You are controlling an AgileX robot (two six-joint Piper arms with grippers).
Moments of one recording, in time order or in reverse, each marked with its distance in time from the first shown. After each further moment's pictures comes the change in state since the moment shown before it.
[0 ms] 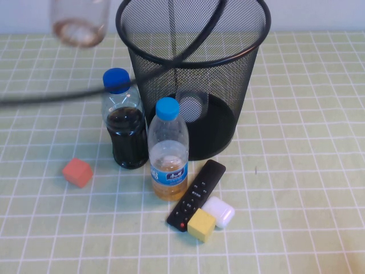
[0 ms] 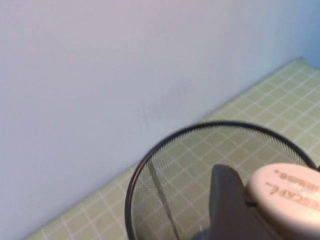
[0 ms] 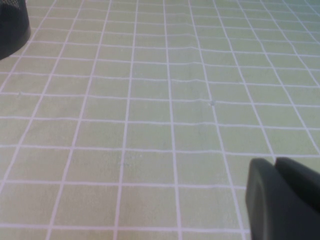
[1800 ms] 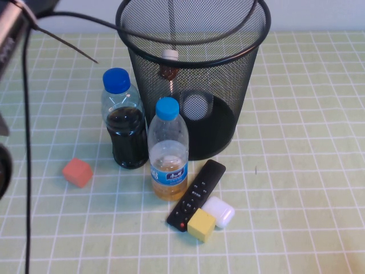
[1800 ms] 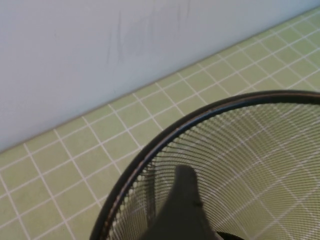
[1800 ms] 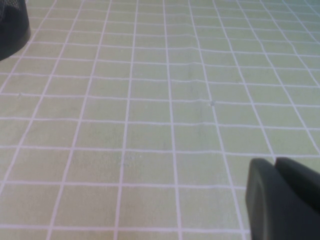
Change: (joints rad) right arm 0.000 -0.002 0.000 0.000 0.000 0.002; left arm 0.140 0.724 -0.520 -0.255 0.048 0.014
